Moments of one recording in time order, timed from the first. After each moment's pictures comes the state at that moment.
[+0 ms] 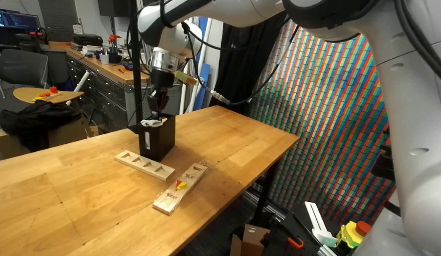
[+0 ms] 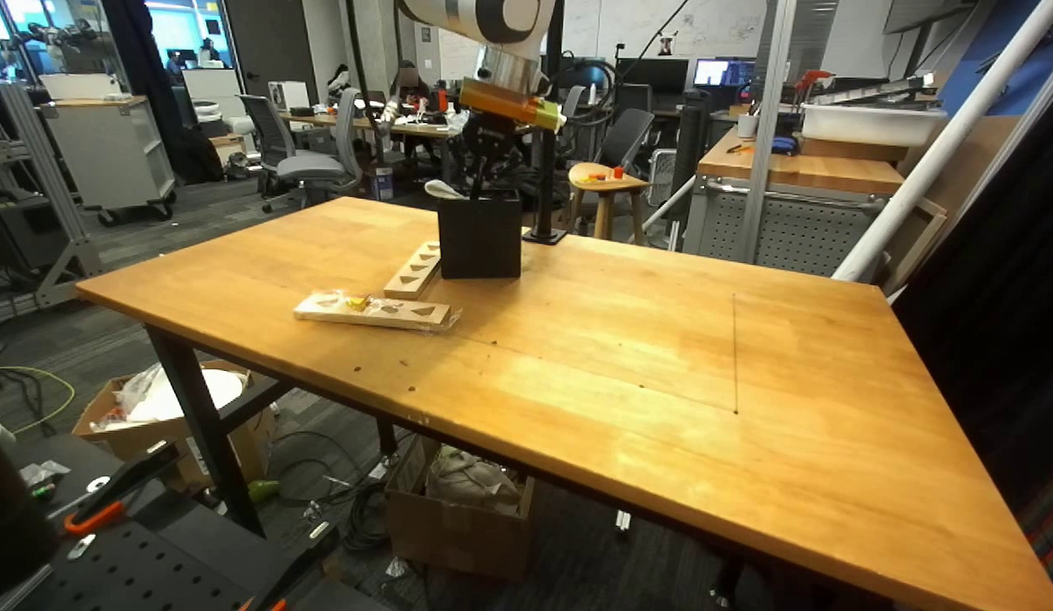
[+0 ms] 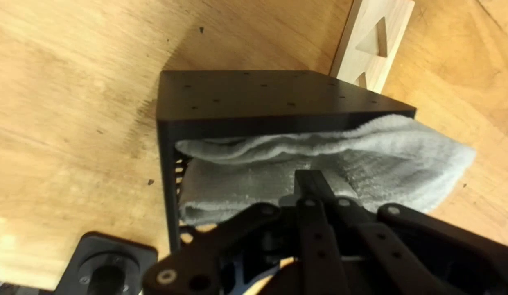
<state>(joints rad) -0.14 0.57 0.11 -1.44 0.18 1.94 -0.68</state>
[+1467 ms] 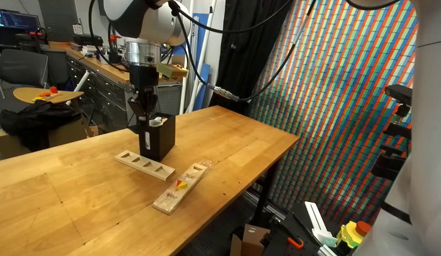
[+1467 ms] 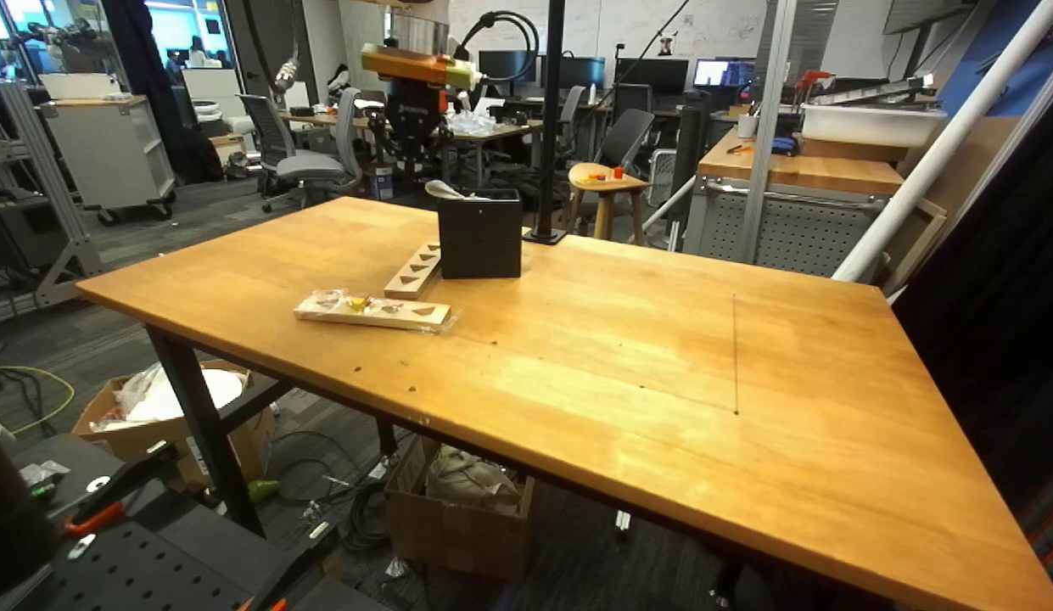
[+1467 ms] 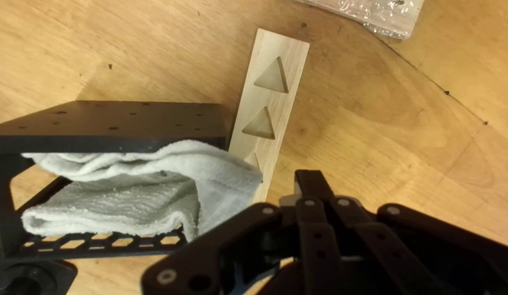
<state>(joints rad) 0.02 0.36 0.11 -1.69 0.05 1.97 -0.49</state>
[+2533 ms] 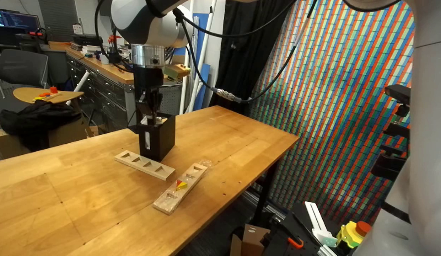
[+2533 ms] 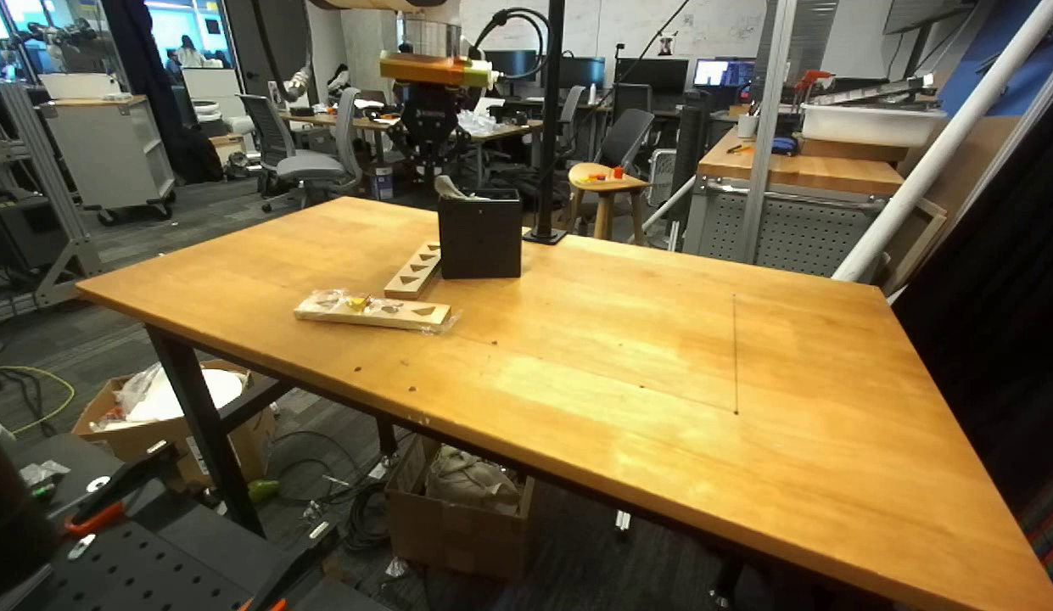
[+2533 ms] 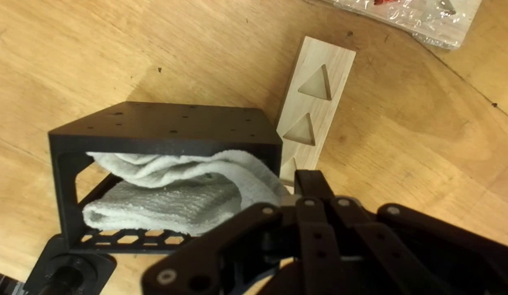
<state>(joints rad) 0.01 0.37 0.10 -1.68 -0.01 2.00 -0.50</state>
